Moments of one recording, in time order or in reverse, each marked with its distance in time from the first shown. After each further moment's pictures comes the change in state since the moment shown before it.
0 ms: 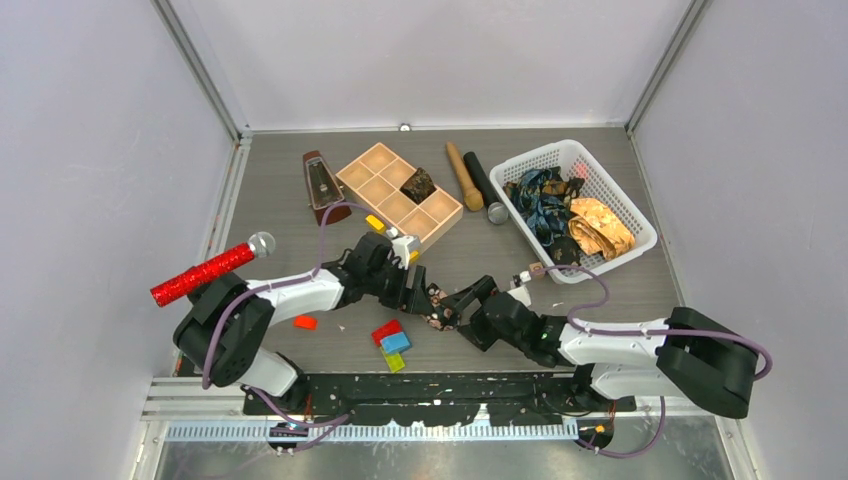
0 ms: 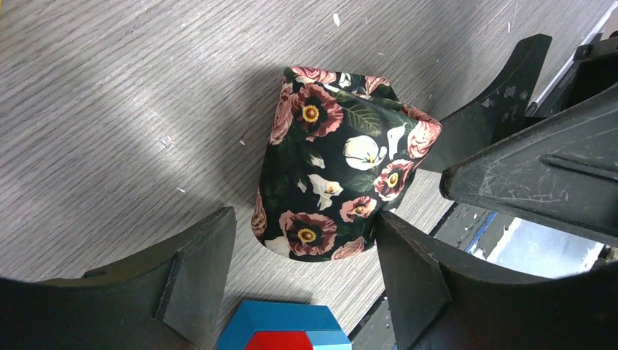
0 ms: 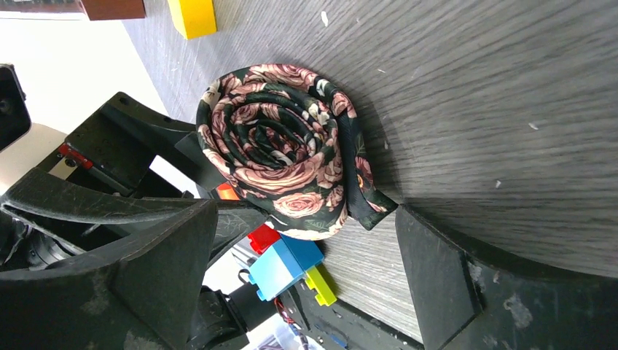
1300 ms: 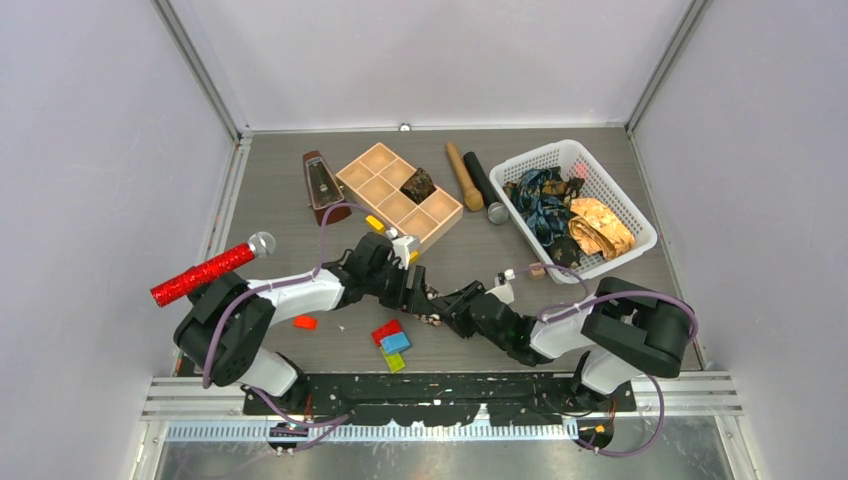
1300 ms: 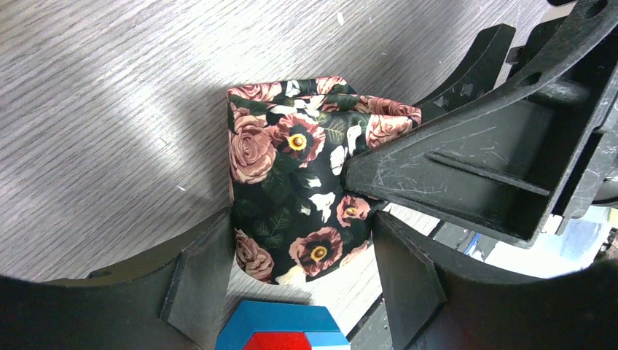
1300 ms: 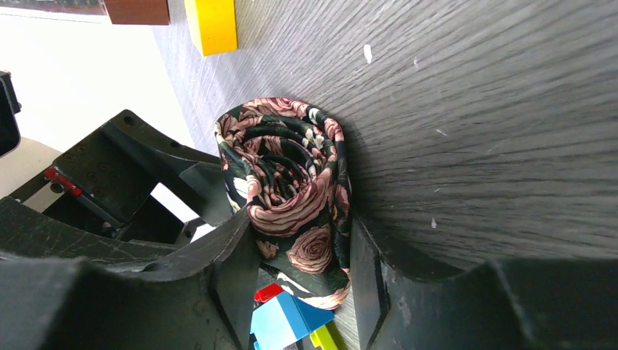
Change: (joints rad) left arm -0.002 0.007 0.000 -0.002 -0.005 -0.016; right arm 0.023 0.371 0.011 0.466 0.067 -0.056
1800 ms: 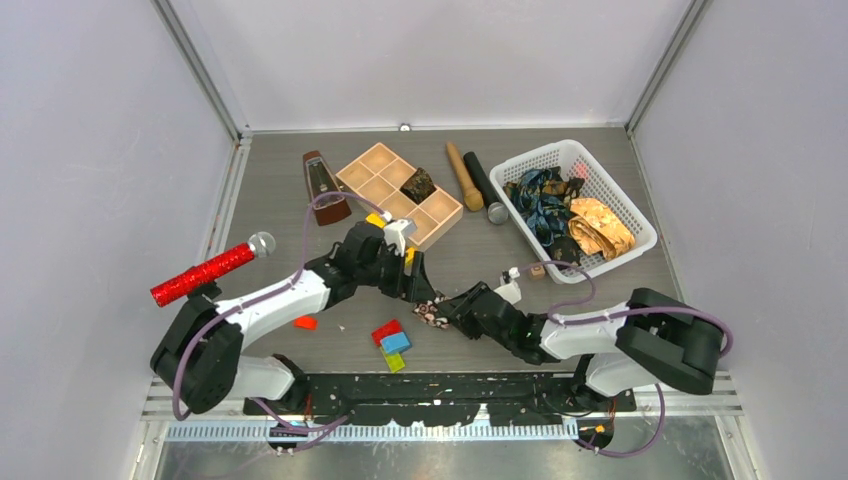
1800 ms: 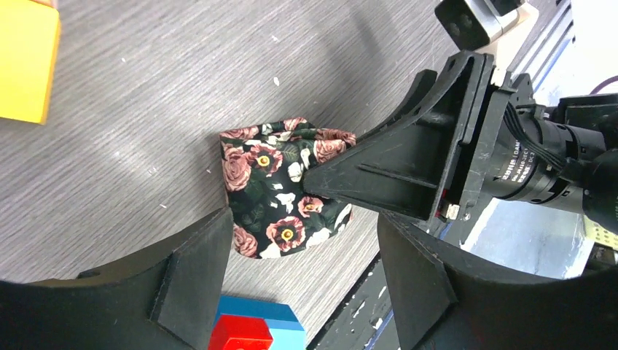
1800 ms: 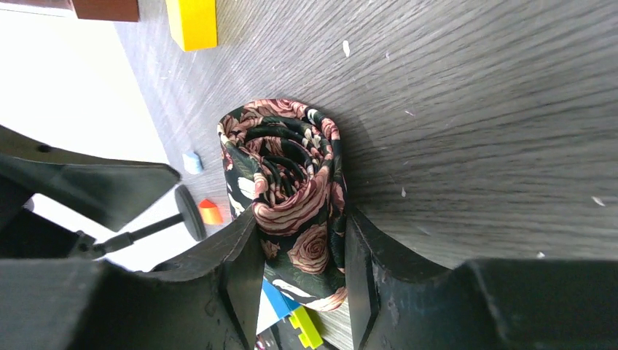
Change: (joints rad) left arm 0.002 -0.143 0.043 -0.042 -0.004 -0.012; right arm 0.002 -0.139 0.012 -0.222 0.008 -0.032
